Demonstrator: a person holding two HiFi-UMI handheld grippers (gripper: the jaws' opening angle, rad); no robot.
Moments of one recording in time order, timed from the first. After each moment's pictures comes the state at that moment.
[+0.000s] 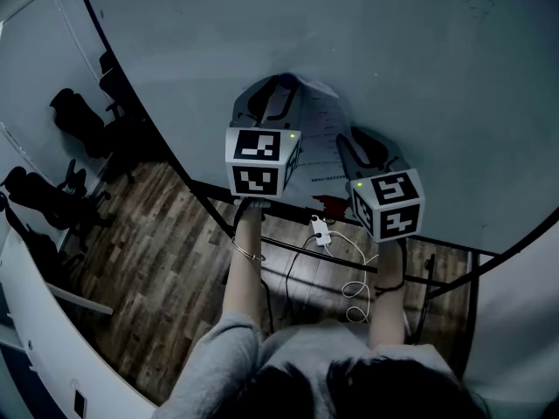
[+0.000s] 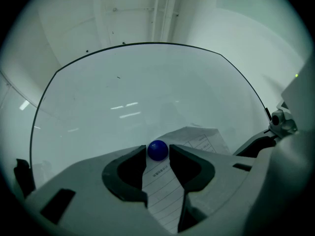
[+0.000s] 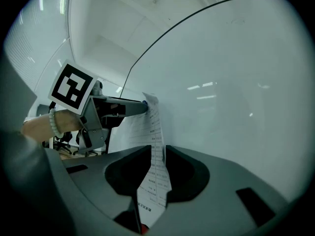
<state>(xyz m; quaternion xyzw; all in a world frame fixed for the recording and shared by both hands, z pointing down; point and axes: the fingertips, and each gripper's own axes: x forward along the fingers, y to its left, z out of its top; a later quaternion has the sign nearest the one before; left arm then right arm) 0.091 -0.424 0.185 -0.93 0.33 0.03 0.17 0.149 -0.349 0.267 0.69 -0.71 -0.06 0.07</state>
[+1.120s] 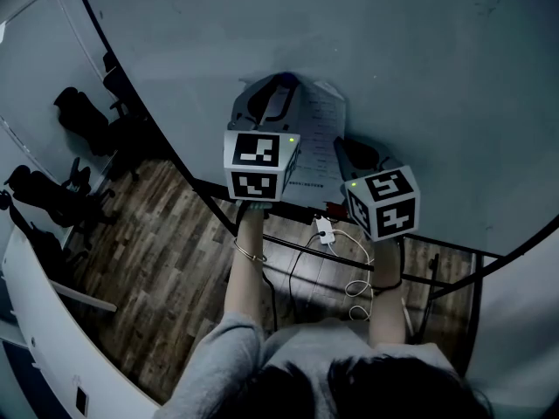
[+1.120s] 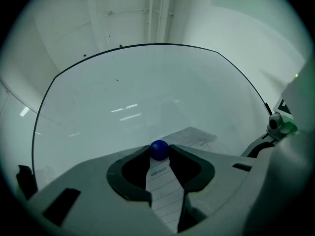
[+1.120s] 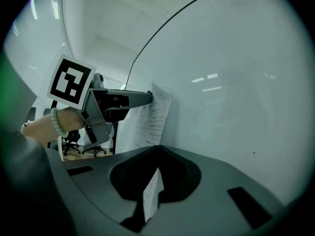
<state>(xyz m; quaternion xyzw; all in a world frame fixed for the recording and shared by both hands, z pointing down) 0.092 -0.422 0.183 -0.92 0.33 0.03 0.20 0.141 -0.360 0.286 0.67 -0.74 -0.02 0.09</state>
